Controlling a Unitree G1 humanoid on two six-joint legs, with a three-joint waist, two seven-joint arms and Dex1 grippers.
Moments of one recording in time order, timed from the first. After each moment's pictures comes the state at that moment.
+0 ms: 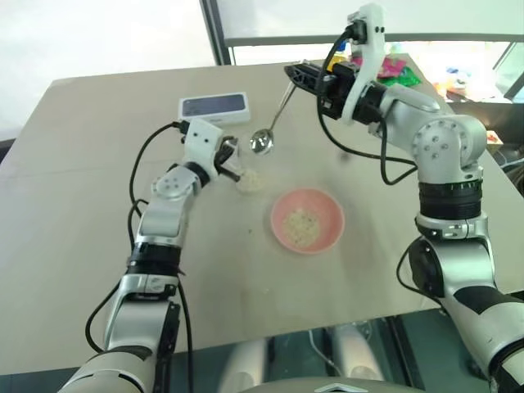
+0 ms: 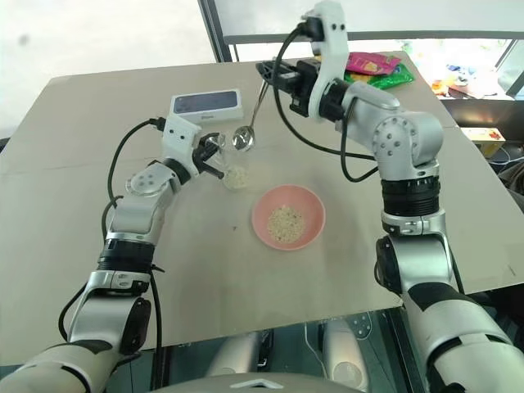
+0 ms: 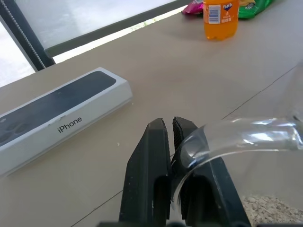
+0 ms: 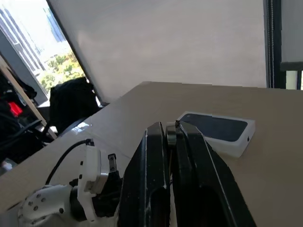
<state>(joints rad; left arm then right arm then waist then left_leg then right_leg) -0.67 0.43 0.04 0.33 -0.09 0.21 -0.46 -1.07 -0.25 0.01 0.07 0.65 0.82 0.43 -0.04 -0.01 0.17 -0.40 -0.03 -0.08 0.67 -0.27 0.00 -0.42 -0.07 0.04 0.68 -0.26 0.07</state>
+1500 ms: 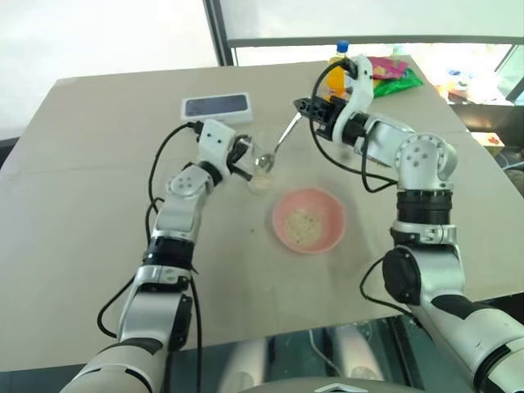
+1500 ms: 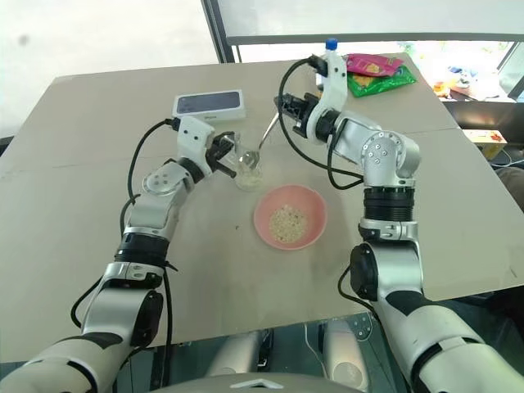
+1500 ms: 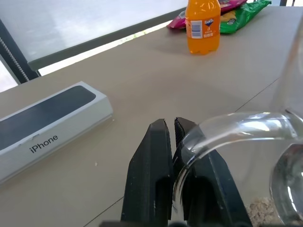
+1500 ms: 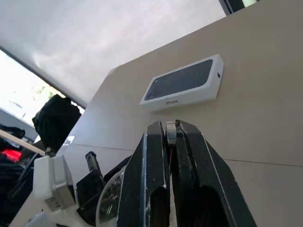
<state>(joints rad) -0.70 0.36 0.02 0.45 -0.08 0.05 -0.50 -1.07 -0.05 -0.34 0.26 0.69 1.04 0.13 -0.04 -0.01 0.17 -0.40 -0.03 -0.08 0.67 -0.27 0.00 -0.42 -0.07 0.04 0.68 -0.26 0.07</state>
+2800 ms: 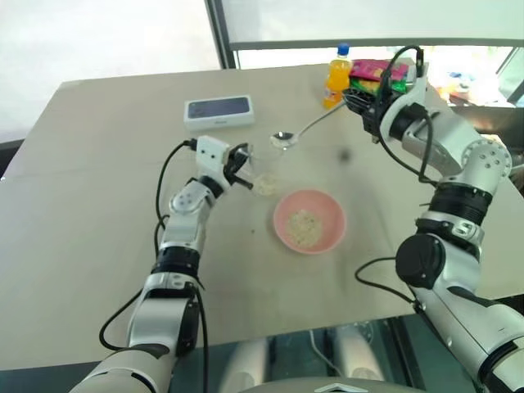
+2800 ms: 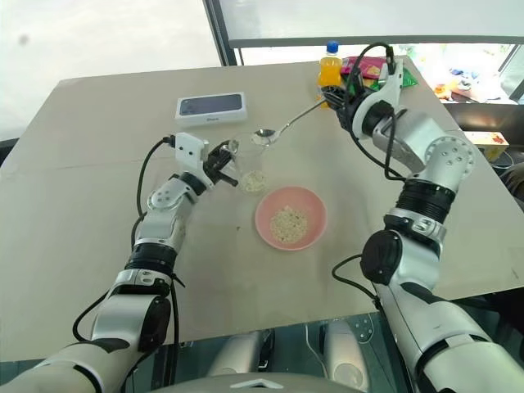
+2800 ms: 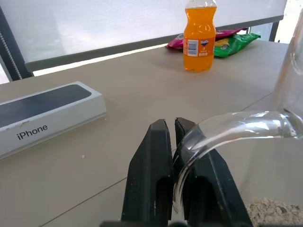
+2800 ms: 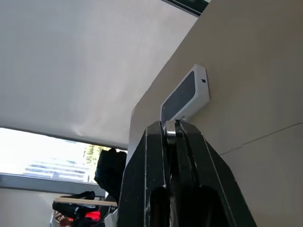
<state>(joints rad) -0.66 0.30 0.08 0.61 -0.16 -0.17 -0.55 -1.07 -0.13 -0.71 0.31 1.28 1.22 -0.40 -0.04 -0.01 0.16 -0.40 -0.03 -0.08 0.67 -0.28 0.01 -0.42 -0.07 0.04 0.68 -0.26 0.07</state>
